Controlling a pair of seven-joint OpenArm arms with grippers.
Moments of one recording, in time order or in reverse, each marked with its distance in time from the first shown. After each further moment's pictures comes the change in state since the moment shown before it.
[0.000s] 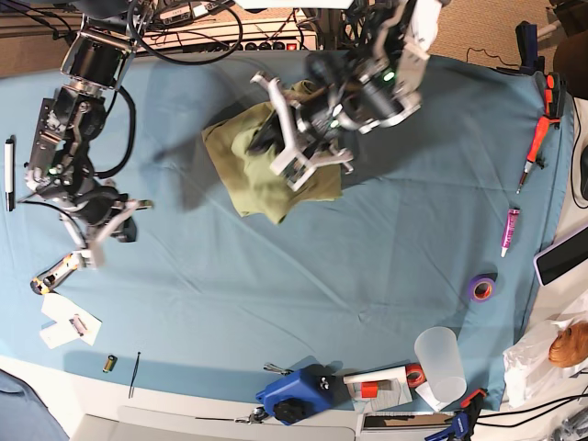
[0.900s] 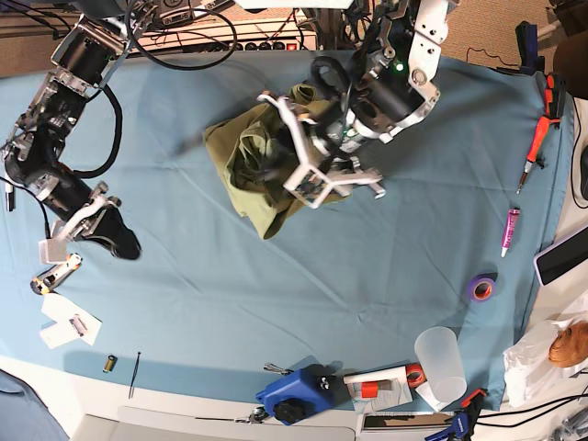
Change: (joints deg) left arm 0.7 -2.9 -0.2 14.1 12.4 4.7 5.7; right arm 0.1 0.0 10.2 0.0 46.4 8.8 -13.9
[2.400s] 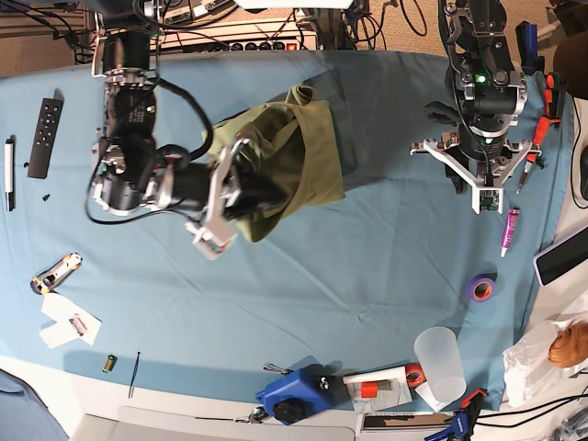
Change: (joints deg) left arm 5.3 -2.1 -31.7 0.0 5.7 10.7 1.3; right arm -1.9 -2.1 -34.1 13.6 -11.4 0.1 -3.1
